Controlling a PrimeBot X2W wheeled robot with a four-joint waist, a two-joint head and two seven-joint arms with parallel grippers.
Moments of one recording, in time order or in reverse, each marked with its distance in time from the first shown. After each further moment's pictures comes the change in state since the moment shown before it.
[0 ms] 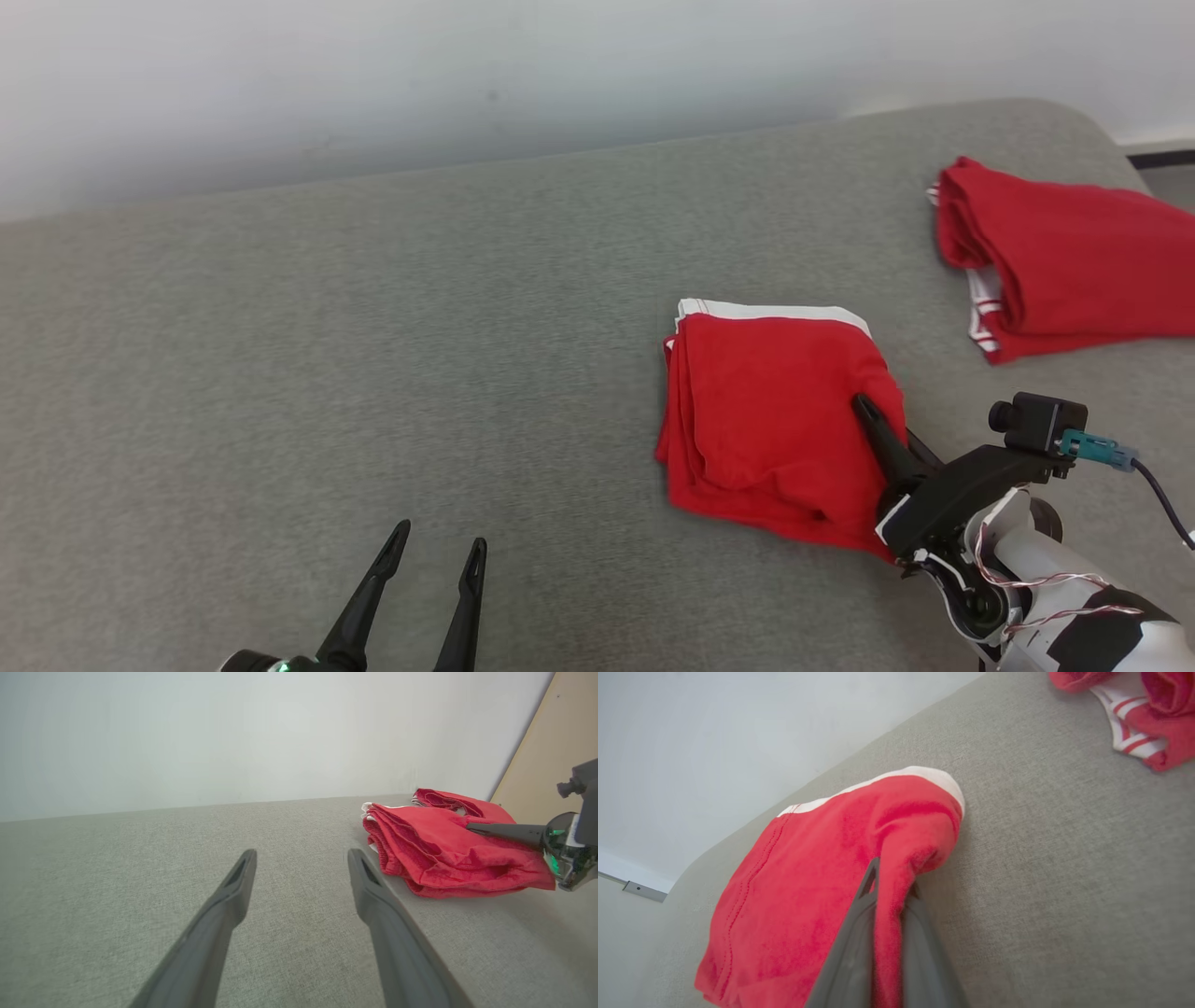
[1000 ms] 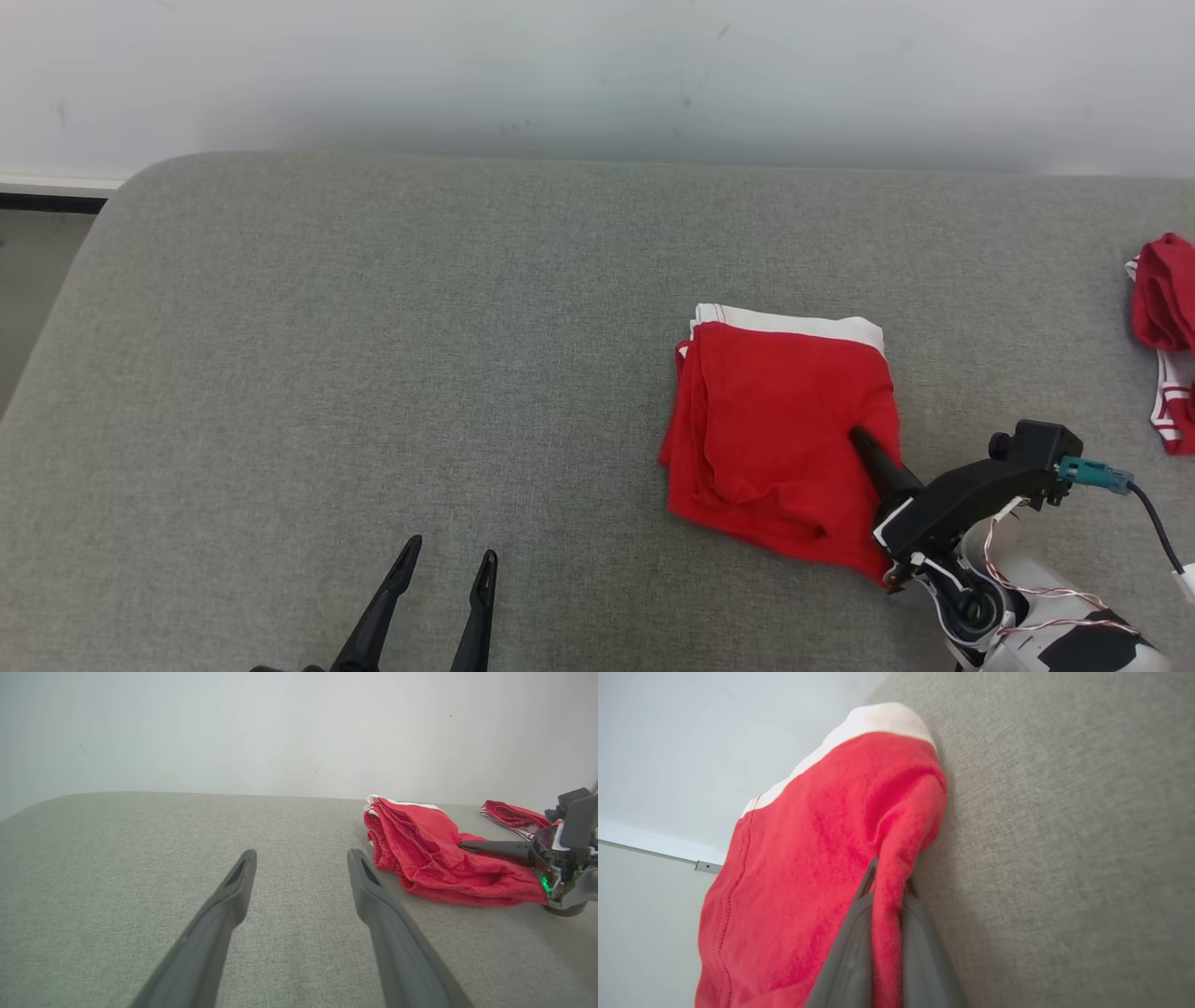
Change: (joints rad) left arm 0.011 0.000 -0.033 0.016 -0.036 0.028 0.000; right arm 0.061 0.091 -0.172 0.070 0.093 0.000 0.137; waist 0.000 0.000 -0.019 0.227
